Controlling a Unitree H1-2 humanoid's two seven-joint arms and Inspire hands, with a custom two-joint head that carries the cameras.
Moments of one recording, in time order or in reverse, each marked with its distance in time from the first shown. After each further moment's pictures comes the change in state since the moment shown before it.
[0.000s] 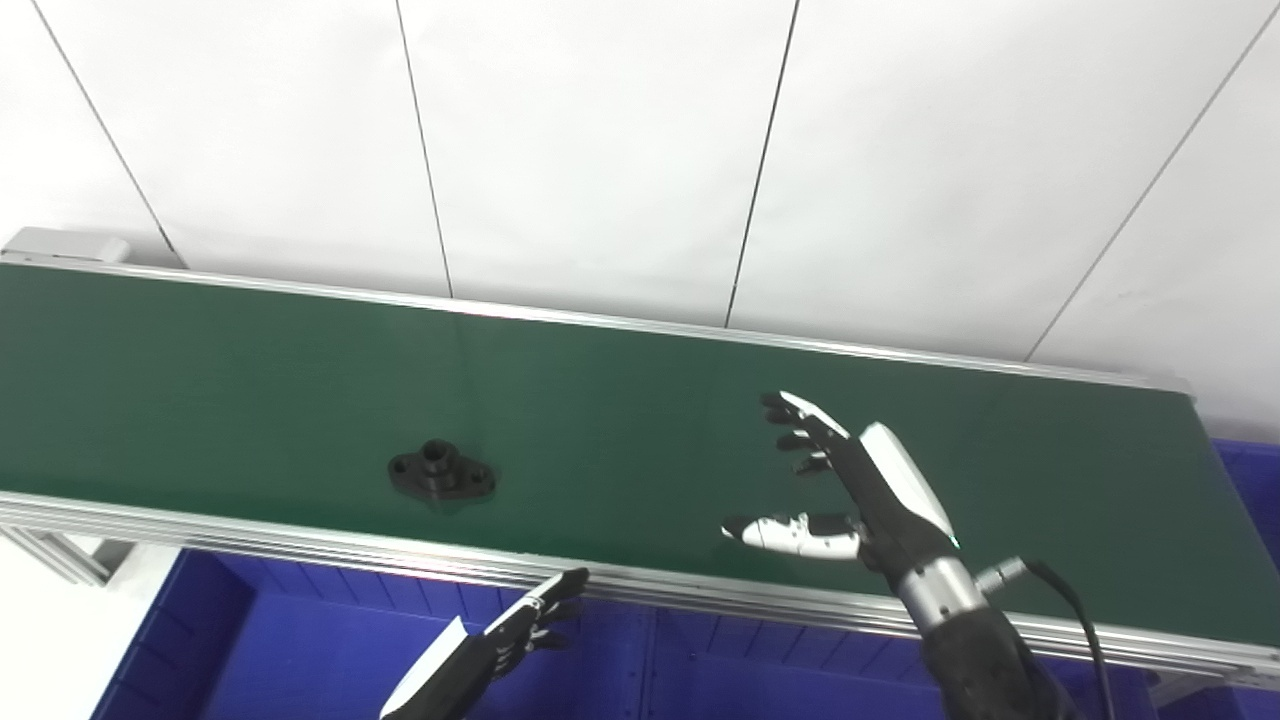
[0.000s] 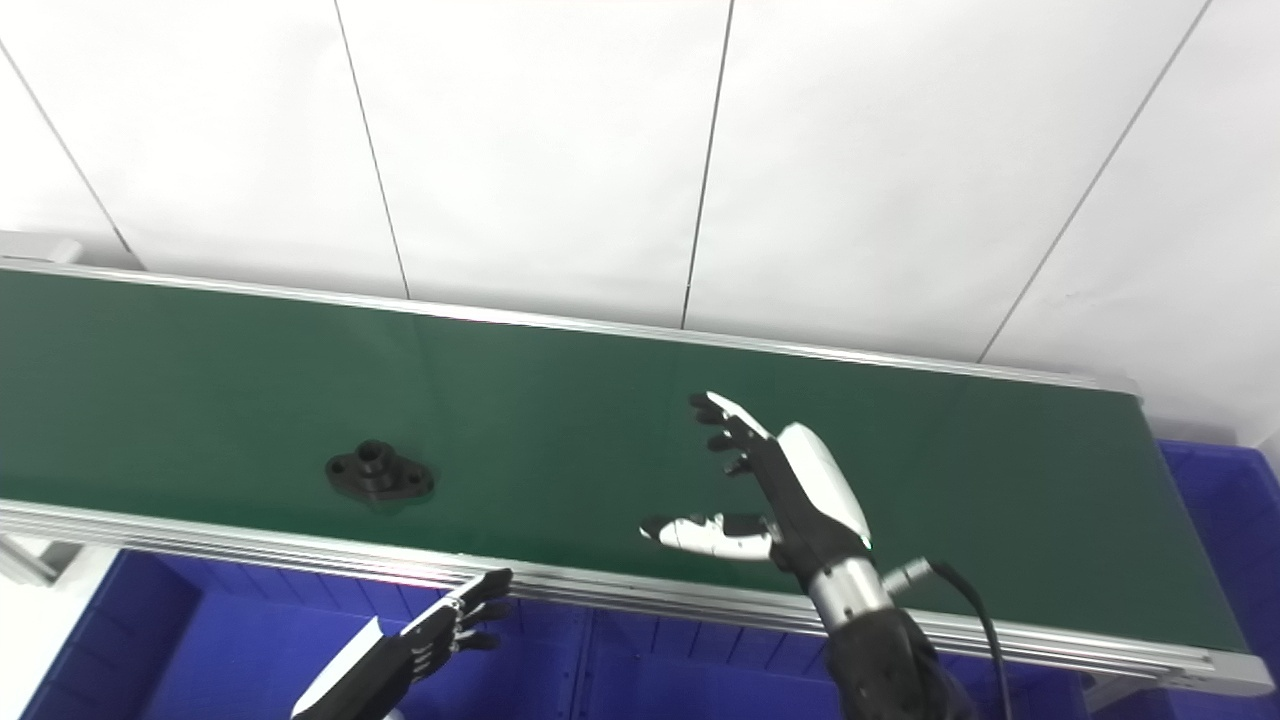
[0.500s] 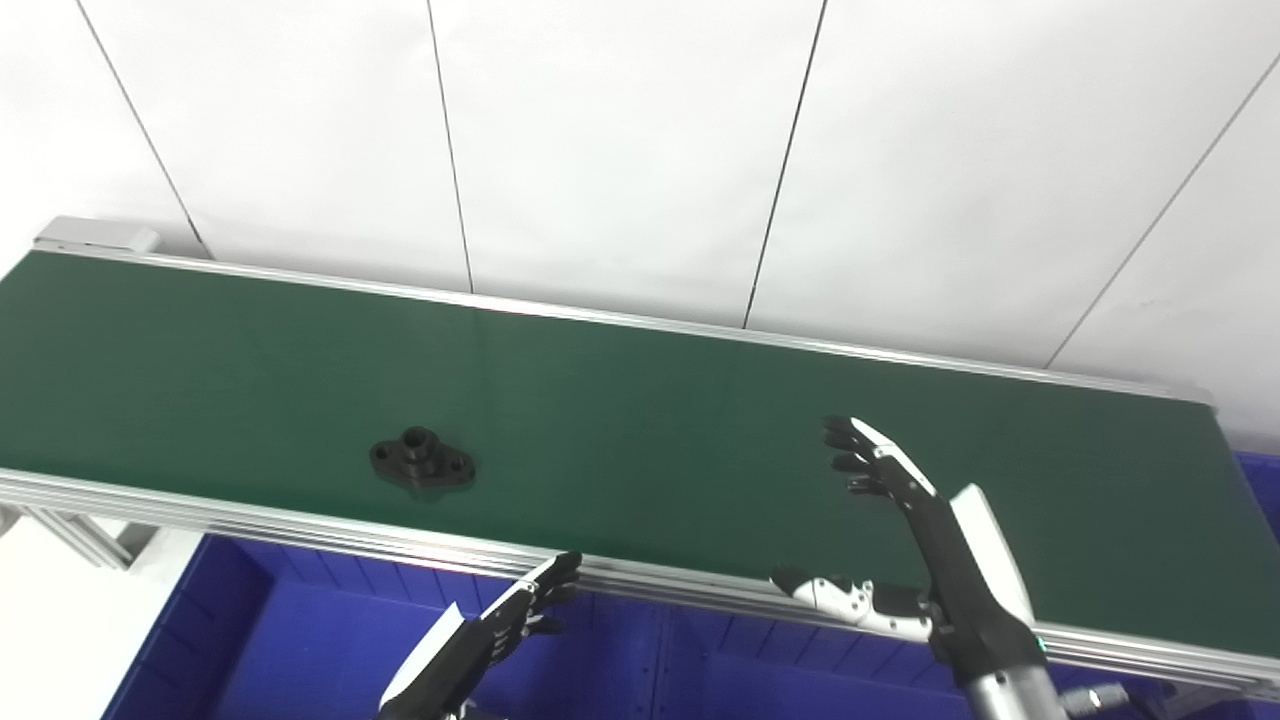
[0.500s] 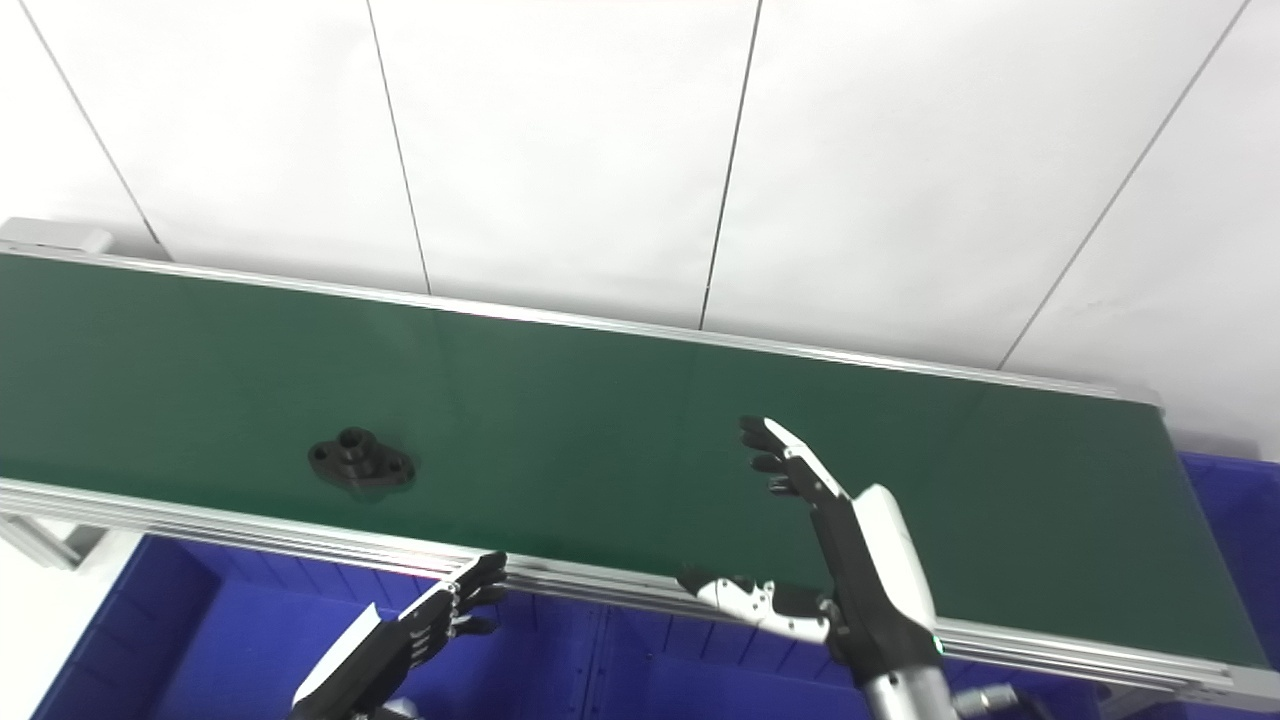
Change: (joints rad) left arm 0.001 -0.027 0.048 -0.003 -0.002 0.029 0.025; right arm 0.217 0.000 -0.080 -0.249 0.067 -0.064 -0.041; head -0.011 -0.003
